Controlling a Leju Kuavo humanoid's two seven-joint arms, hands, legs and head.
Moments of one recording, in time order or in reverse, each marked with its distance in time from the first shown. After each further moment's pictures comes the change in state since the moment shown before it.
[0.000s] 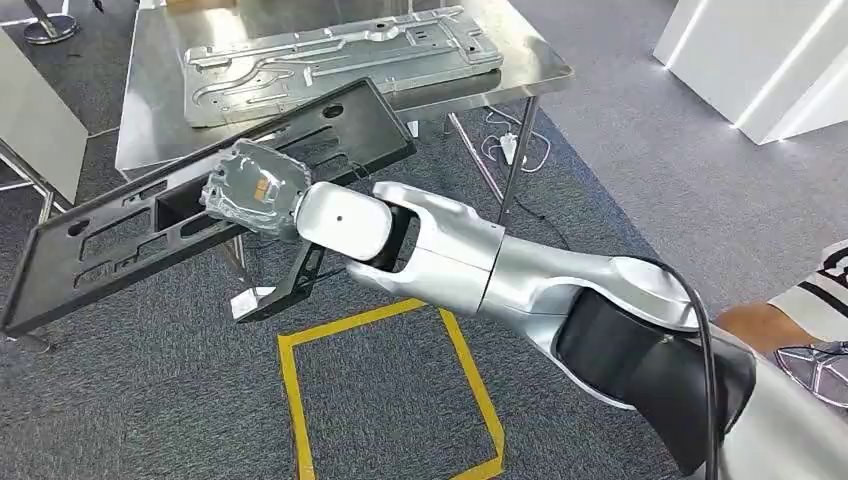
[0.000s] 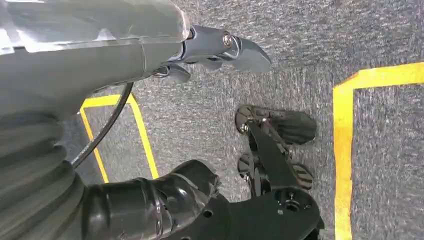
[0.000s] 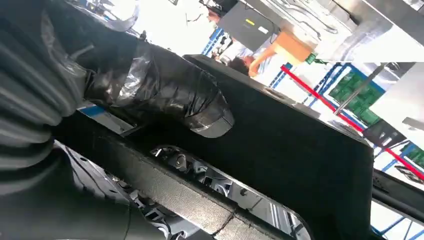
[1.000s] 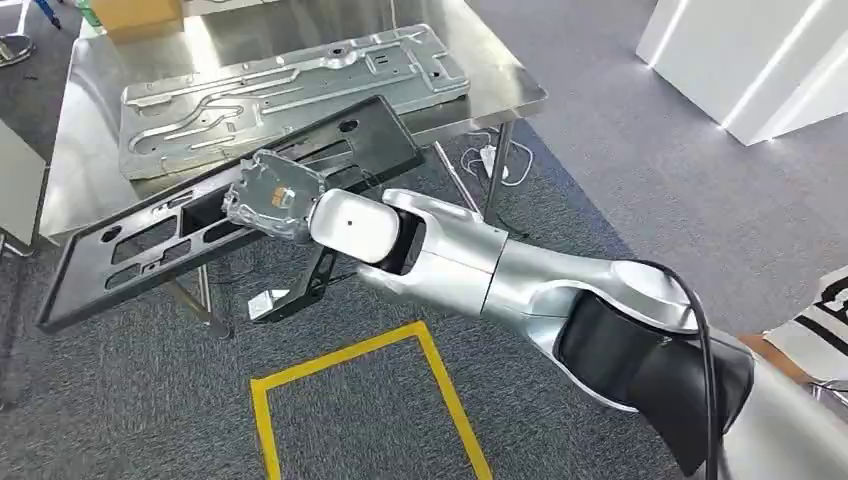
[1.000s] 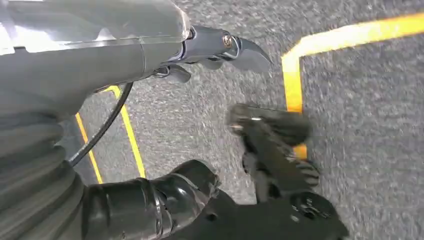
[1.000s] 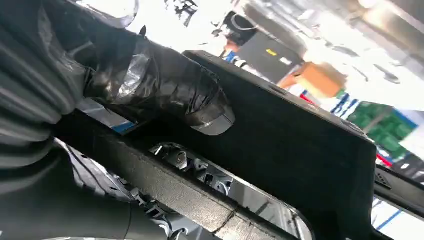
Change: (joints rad) left arm 0.004 -0.011 0.015 0.000 -0.006 0.035 0.008; right arm 0.016 -0.011 0.018 0.040 0.000 -0.011 0.001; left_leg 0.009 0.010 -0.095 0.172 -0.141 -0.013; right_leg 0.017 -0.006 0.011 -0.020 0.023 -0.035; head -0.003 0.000
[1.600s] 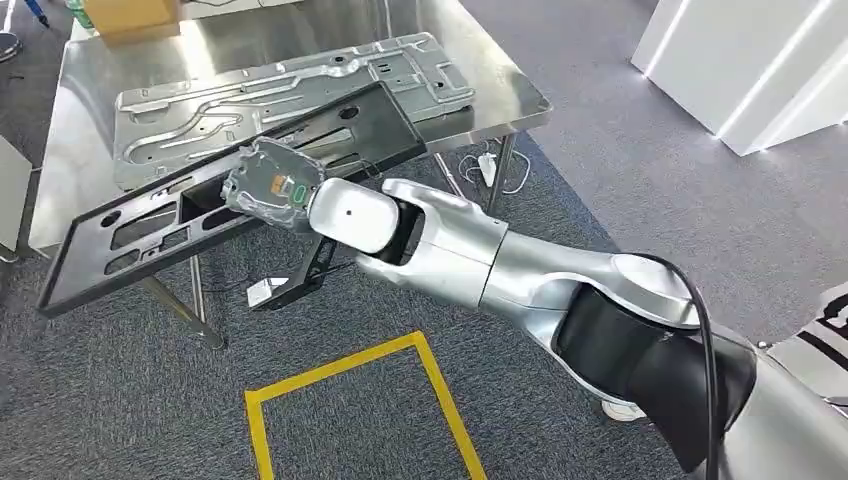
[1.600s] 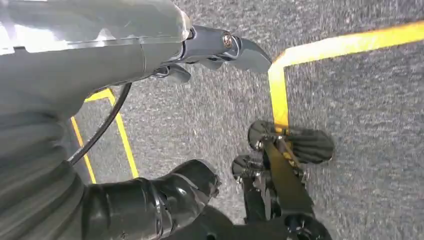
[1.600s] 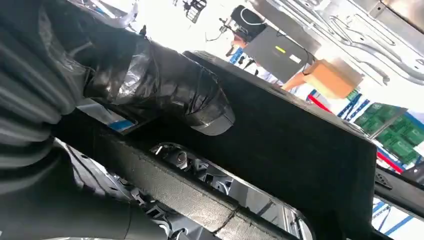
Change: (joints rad) left arm -0.006 0.003 0.001 0.000 -0.013 0.006 -0.008; right arm -0.023 0.002 -0.001 0.035 0.000 -0.012 0.002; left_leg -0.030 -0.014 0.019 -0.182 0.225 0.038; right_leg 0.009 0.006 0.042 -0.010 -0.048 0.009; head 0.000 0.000
